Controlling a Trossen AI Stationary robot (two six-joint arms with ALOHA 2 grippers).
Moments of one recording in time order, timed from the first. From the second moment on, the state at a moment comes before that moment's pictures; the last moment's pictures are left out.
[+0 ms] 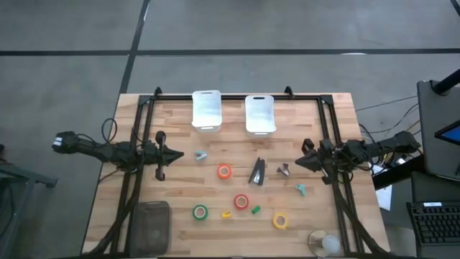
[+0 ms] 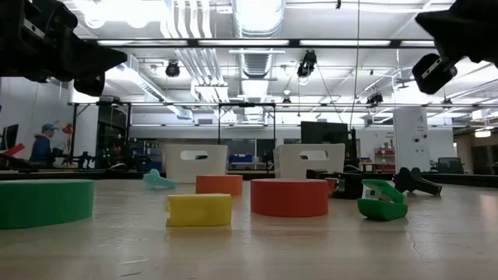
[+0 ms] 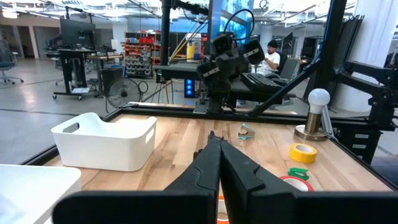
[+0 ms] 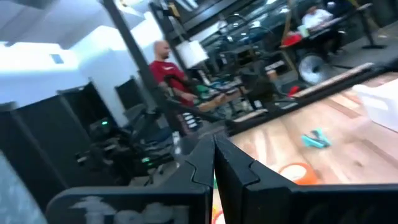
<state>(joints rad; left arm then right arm) -0.23 0.23 0.01 0.25 -0.31 -0.03 0.26 0.14 0.01 0.31 0.08 0.50</state>
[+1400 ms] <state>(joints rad) -0.23 0.23 0.01 0.24 -0.31 -0.03 0.25 1.51 0.88 -0.20 0.21 -0.18</state>
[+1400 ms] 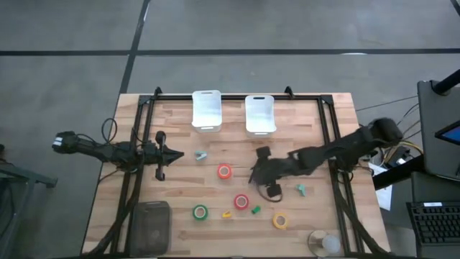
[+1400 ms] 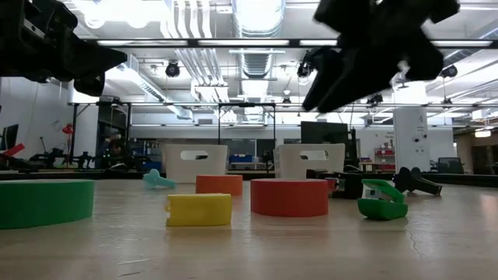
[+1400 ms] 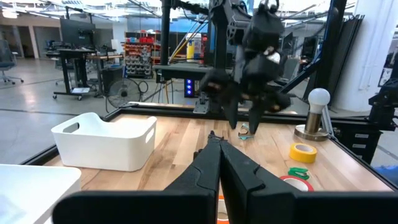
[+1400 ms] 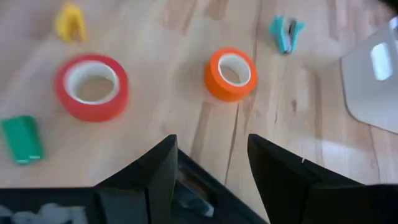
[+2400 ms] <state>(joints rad) -0.23 0.23 0.01 0.24 -0.31 -0.03 0.22 1.88 1.19 -0.55 0.21 -0.37</state>
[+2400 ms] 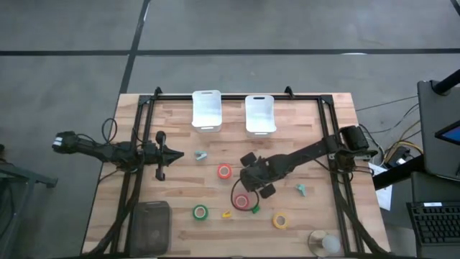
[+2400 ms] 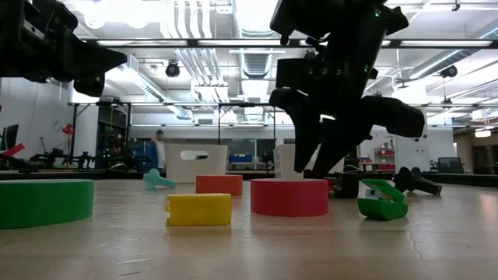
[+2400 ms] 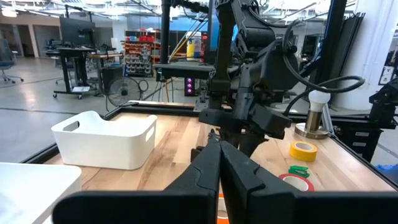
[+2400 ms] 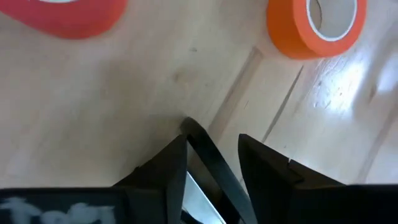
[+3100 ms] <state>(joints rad) -0.23 0.23 0.01 0.24 -0.31 -0.03 0.20 1.87 1.18 -0.60 0.21 -0.29</state>
